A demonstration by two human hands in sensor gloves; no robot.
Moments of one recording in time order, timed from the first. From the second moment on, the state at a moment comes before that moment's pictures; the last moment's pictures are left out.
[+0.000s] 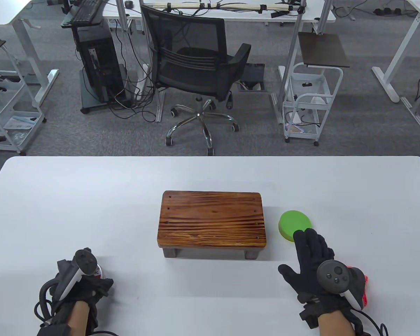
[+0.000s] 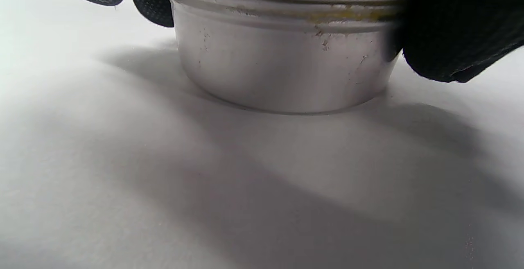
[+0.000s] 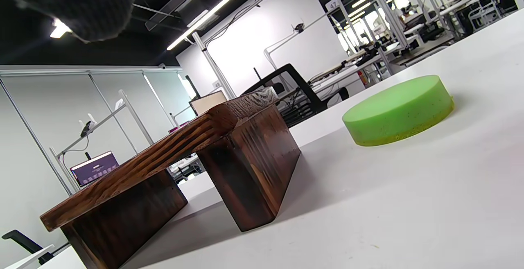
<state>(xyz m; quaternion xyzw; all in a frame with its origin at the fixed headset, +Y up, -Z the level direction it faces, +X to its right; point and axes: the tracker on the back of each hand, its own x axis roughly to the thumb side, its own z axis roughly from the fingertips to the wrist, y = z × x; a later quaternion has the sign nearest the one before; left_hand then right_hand) -0.358 -0.793 -0.309 -0.19 0.22 0.06 0.96 0.261 -0.739 -0.304 0.09 -0.07 0.95 0.29</state>
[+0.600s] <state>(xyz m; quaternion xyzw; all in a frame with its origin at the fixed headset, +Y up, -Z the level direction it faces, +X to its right) -0.338 -0.729 -0.326 -0.13 0.13 0.07 0.98 0.261 -0.740 -0.305 0.10 -0.06 0.95 0.29</state>
